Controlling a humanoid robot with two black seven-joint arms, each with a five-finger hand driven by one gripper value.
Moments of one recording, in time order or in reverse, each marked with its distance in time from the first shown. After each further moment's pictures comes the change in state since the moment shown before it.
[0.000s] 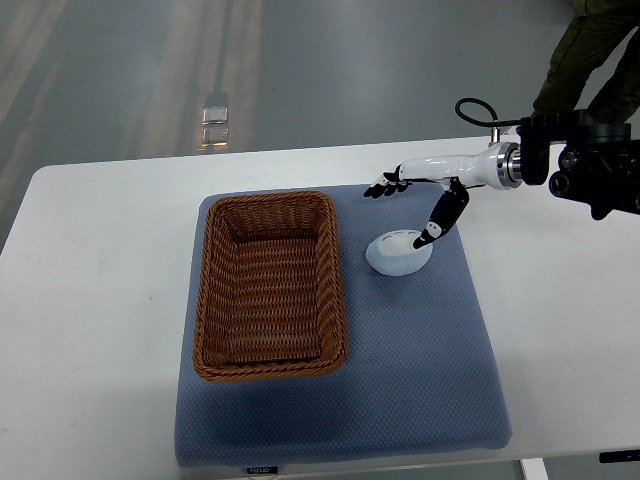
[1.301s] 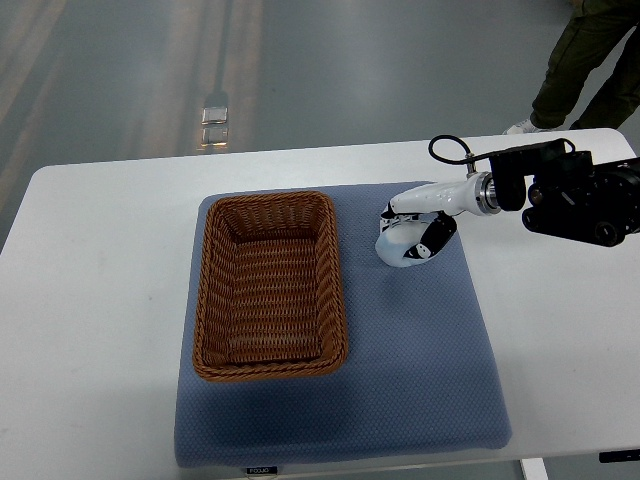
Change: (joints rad) left arm -0.003 0.000 0.000 -0.004 0.000 0.000 0.000; right arm -0.025 0.115 -0.100 -0.101 -0.122 -0.113 0.000
